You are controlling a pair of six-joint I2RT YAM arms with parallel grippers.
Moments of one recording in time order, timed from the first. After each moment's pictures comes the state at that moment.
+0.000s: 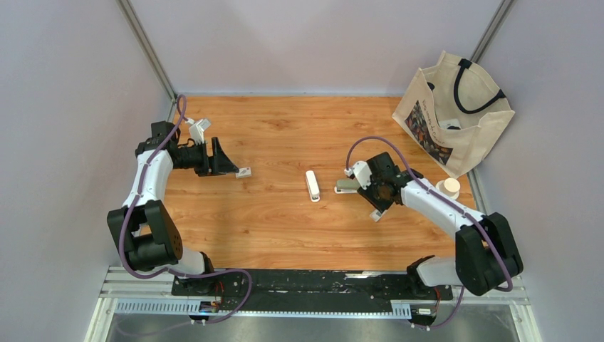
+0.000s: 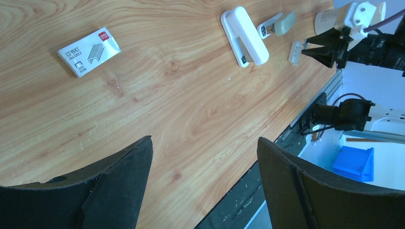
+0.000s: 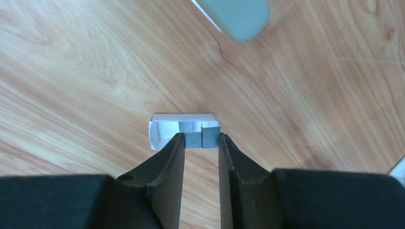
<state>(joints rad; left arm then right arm) 0.26 1.45 1.13 -0.88 0.95 0.21 0.45 1.34 0.80 -0.64 0.04 -0.43</state>
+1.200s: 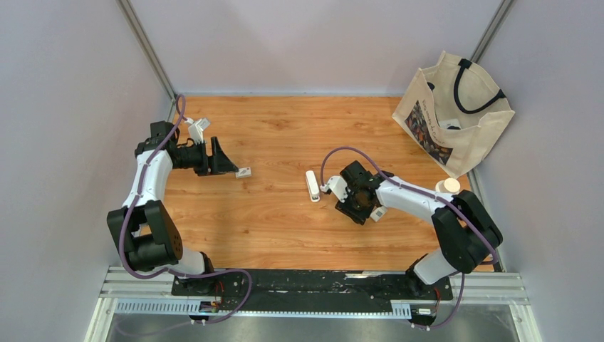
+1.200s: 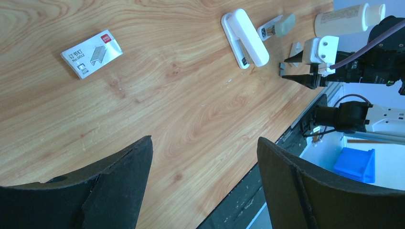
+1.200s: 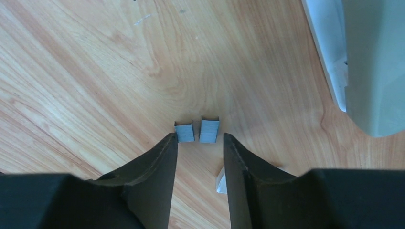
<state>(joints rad) 0.26 1.45 1.13 -0.88 0.95 0.21 0.64 1.52 0.85 -0.63 -0.07 -0.41</state>
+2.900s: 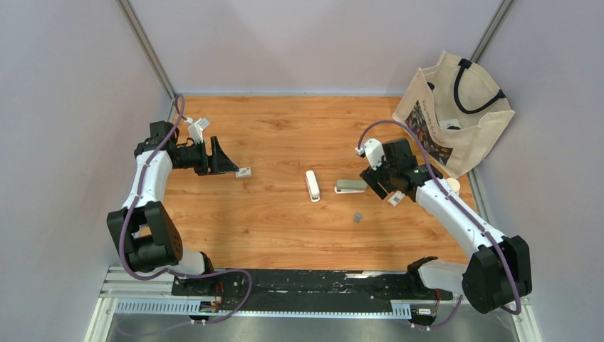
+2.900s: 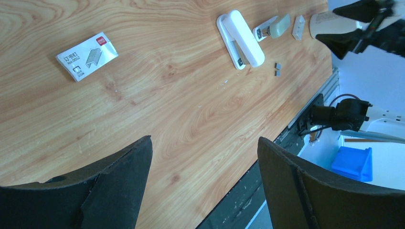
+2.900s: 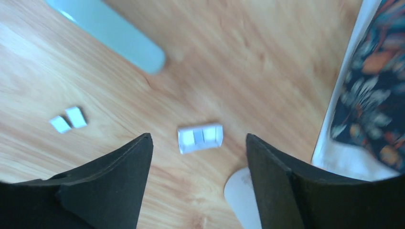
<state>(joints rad) 0.26 1.44 1.13 -0.88 0.97 0.21 0.37 1.22 0.88 -0.60 0.11 -0.46</state>
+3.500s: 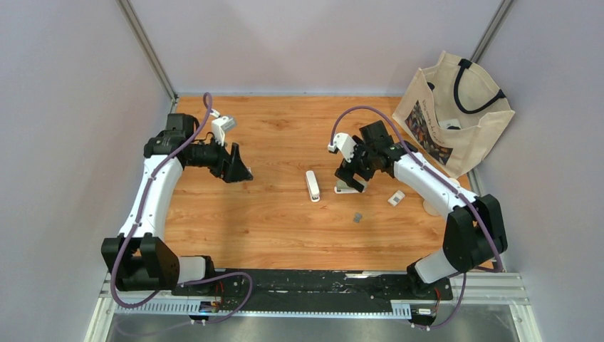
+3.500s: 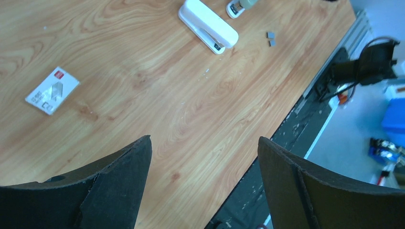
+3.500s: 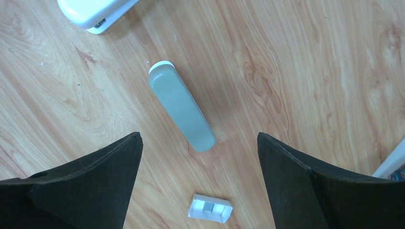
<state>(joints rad) 0.05 1.30 1.21 -1.00 0.91 0.37 0.44 1.49 1.15 -0.63 -0.22 -0.65</state>
